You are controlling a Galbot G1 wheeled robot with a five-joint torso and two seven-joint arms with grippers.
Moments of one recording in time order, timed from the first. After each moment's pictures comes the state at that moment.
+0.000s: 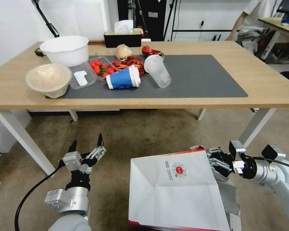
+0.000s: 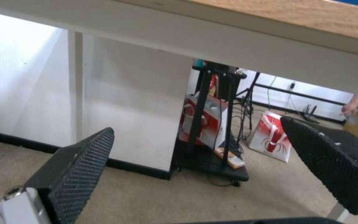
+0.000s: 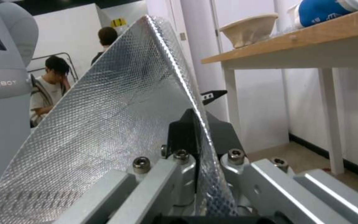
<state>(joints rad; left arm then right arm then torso) 1.77 -1.48 -0.47 -2.31 -0.30 -0.06 -0.19 -1.35 0.81 0.62 1.87 0.99 -0.16 -1.33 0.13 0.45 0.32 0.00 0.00</state>
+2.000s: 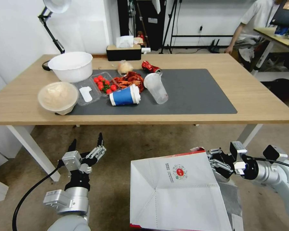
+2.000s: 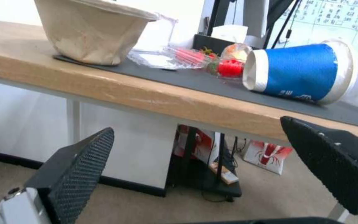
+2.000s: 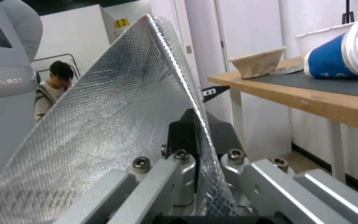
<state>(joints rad) 1.77 -1.47 -0.47 -2.33 -0.30 -0.06 -0.18 -1.35 0.80 0.62 1.88 0.99 -0.16 -1.33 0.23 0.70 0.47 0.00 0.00</state>
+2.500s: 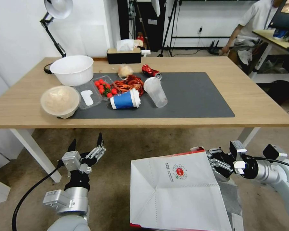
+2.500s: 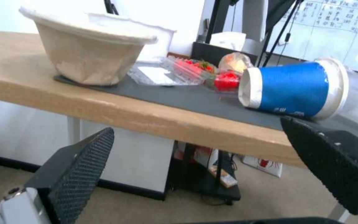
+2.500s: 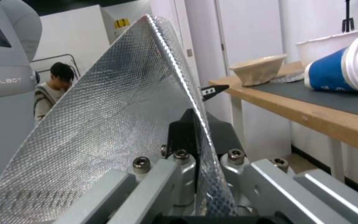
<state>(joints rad) 1.77 -1.47 -0.47 -2.33 -0.30 -0.06 -0.19 -1.35 0.79 0.62 1.88 0.99 -0.16 -1.33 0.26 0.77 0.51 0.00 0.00</state>
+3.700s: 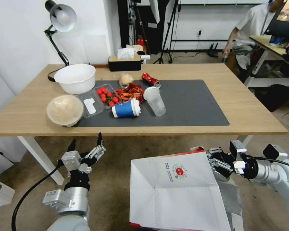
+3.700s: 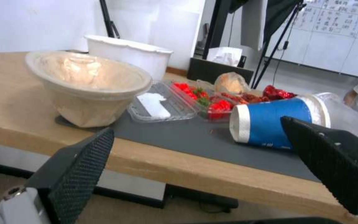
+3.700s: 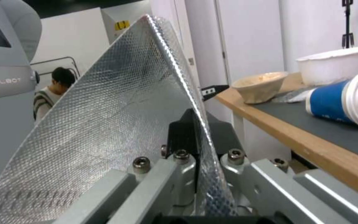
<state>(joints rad) 1.77 -1.47 -0.47 -2.33 -0.30 -0.06 -0.19 -1.35 0.79 0.62 1.88 0.99 -0.16 -1.33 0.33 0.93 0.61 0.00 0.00</state>
